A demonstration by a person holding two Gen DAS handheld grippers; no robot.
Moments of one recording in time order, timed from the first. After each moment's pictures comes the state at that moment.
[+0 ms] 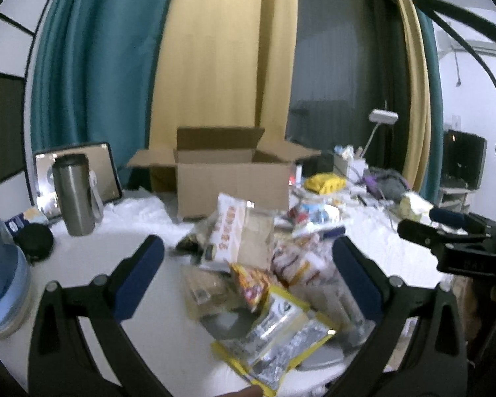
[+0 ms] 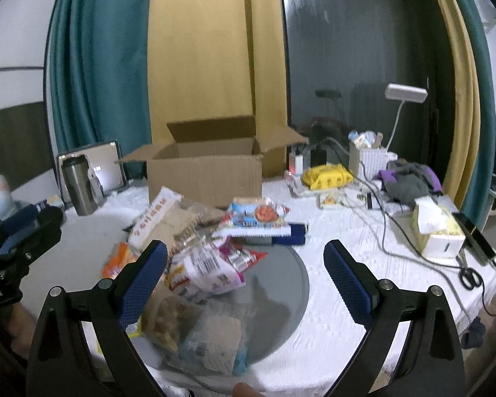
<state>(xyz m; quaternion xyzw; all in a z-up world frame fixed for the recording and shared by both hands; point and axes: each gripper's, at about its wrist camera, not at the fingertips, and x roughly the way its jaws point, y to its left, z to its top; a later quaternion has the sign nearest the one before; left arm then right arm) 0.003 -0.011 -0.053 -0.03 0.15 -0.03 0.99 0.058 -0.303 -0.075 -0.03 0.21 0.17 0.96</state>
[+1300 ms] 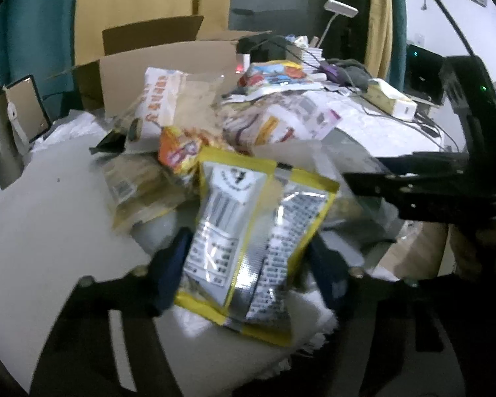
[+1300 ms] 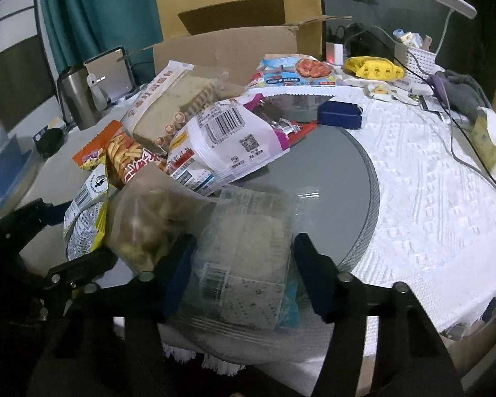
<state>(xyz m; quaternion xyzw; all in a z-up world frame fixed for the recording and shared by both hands) 0.046 -0.035 -0.144 0.03 0.34 -0.16 0.93 0.101 -0.274 -0.171 -0.04 0.39 0.23 0.89</state>
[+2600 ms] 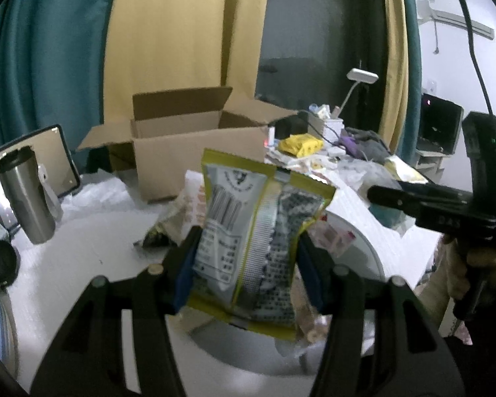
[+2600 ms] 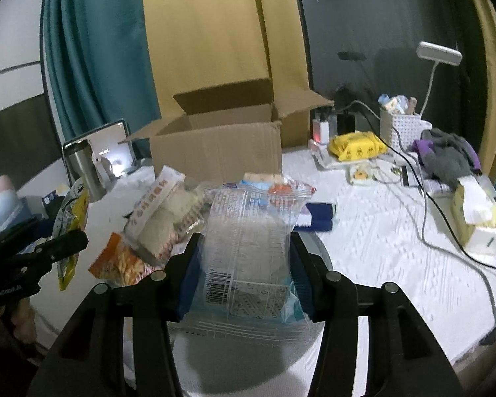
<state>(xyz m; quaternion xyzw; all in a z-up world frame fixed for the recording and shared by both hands) 0.073 -0.007 -0.047 0.00 0.24 -0.12 0.96 0.130 -0.297 -0.084 -0.01 0.27 0.23 0.93</state>
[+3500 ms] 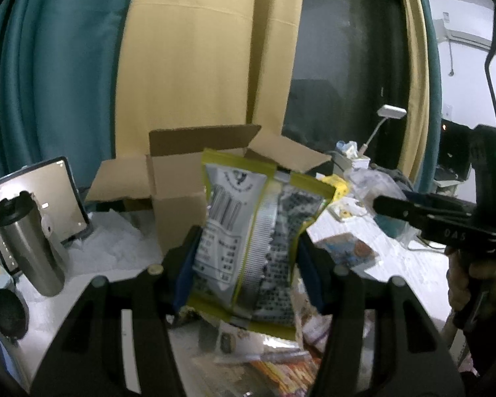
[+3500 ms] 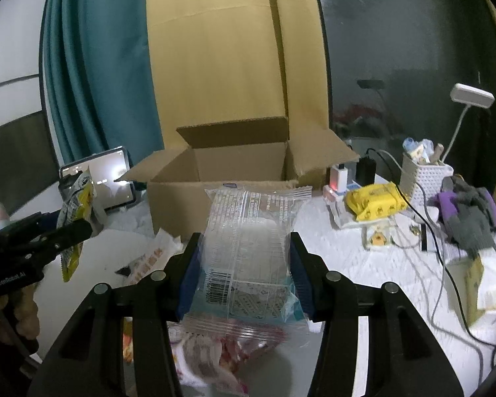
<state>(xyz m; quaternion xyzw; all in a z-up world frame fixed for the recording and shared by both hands) 0.153 0.024 -0.006 -0.02 0.20 -0.09 0.98 0.206 -0.261 -0.039 -0.03 0.23 0.26 0.94</state>
